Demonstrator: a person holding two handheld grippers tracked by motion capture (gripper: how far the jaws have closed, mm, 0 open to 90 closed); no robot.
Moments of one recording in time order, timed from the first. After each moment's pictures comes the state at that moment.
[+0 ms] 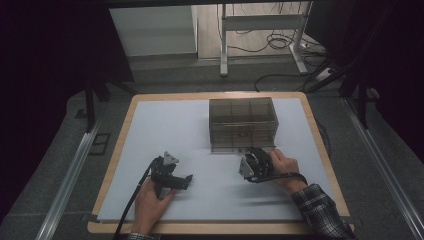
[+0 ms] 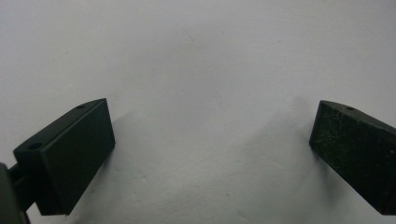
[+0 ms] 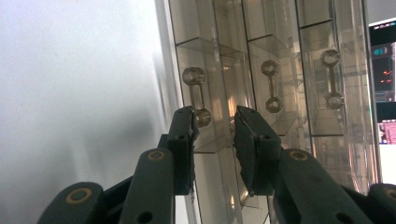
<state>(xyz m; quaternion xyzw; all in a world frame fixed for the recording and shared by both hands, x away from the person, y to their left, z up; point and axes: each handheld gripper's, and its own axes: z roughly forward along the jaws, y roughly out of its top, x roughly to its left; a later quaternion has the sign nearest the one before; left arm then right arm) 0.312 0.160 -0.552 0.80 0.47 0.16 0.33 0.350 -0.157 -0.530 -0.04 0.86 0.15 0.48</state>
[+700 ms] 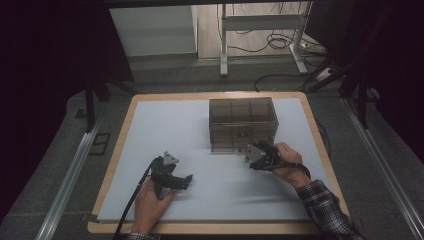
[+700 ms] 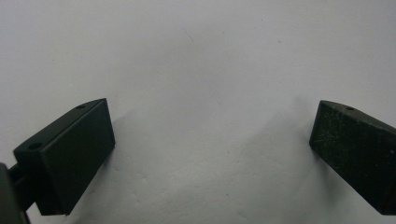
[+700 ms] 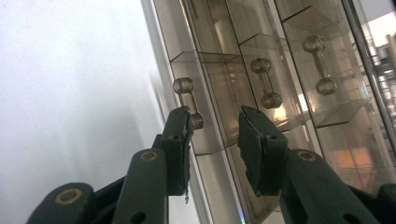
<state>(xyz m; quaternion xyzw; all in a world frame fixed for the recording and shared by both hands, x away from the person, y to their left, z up) 0.312 0.160 -0.552 0.80 0.47 0.16 0.33 0.369 -0.171 -0.498 0.02 0.90 0.22 0.37</state>
